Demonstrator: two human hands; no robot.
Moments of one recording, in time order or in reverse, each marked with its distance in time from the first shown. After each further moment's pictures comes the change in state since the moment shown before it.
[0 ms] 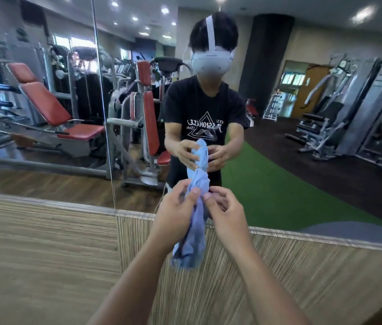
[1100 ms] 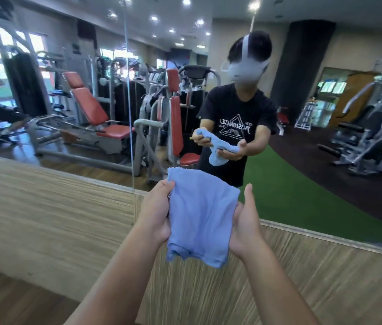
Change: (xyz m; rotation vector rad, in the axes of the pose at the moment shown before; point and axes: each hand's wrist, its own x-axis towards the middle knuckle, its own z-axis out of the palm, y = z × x) left_hand -0.077 0.044 0.008 -0.639 0.311 -0.423; right_hand -0.052 -0.019 -0.052 0.707 -0.157 0.530
